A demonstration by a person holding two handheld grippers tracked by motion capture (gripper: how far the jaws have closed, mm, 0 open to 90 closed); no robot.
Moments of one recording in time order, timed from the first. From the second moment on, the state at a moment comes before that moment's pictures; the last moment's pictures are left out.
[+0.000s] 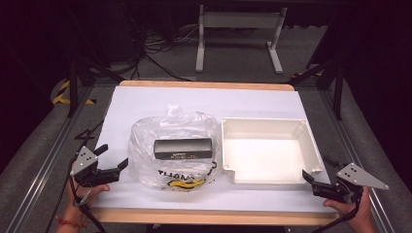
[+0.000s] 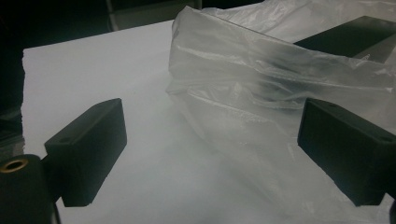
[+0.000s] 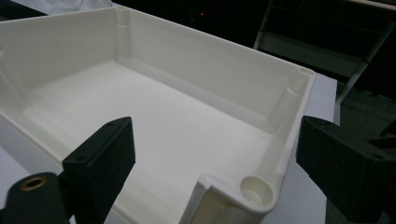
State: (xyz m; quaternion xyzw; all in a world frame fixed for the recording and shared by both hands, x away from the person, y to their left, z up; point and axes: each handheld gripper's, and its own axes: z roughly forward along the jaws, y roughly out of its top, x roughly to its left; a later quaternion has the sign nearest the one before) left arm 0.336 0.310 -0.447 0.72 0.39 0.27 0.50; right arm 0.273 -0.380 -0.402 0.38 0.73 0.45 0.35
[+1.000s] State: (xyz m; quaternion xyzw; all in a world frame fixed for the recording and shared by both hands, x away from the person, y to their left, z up) left arm 0.327 0.308 -0.449 0.74 0.39 0.27 0.48; right arm 0.299 -0.344 -0.386 0.33 0.75 0.47 0.33
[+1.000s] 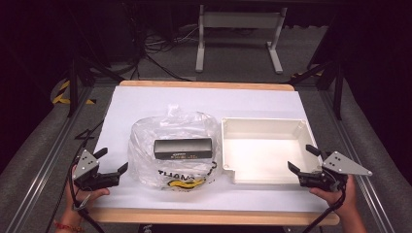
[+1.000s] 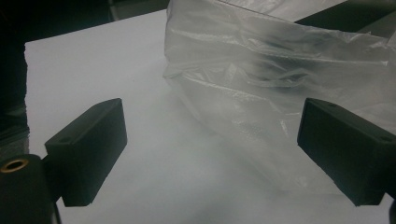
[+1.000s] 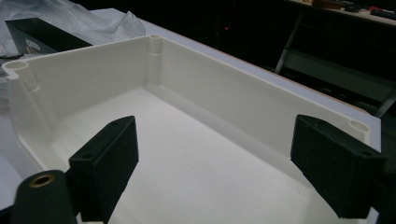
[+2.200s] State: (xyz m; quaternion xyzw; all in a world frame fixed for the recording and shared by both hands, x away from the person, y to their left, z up) left arm 0.327 0.307 -0.450 0.74 0.39 0.27 0.48; right arm 0.341 -0.254 -0.361 0.24 0.81 0.47 0.27
